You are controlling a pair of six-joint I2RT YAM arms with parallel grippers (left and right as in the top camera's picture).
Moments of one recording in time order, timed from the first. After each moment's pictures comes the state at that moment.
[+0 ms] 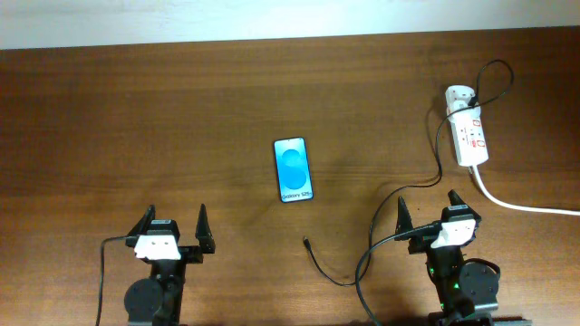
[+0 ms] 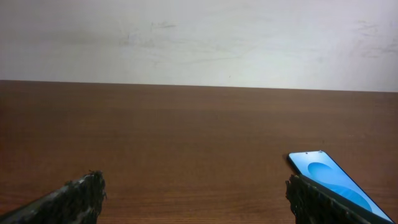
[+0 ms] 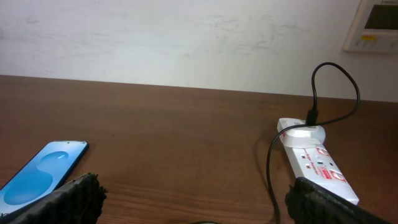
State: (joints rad) left arm -0.06 0.01 0.01 -0.08 -0.03 -0.04; right arm 0.06 0.01 0.01 -0.07 -0.02 -0.02
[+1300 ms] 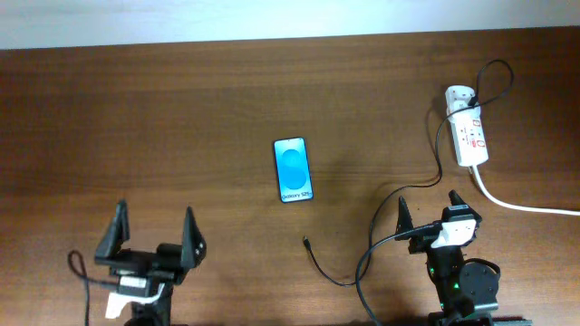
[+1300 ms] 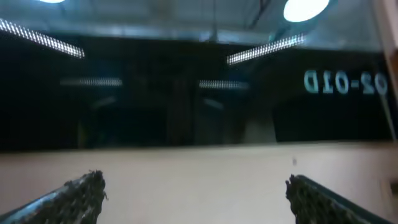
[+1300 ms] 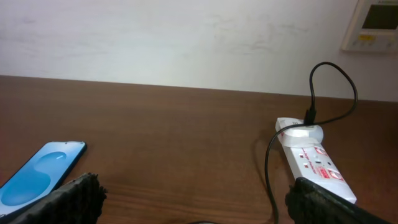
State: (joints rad) left arm -0.06 0.01 0.01 0.66 0.10 -0.02; right arm 0.06 0.01 0.01 -0.07 -0.01 -0.02
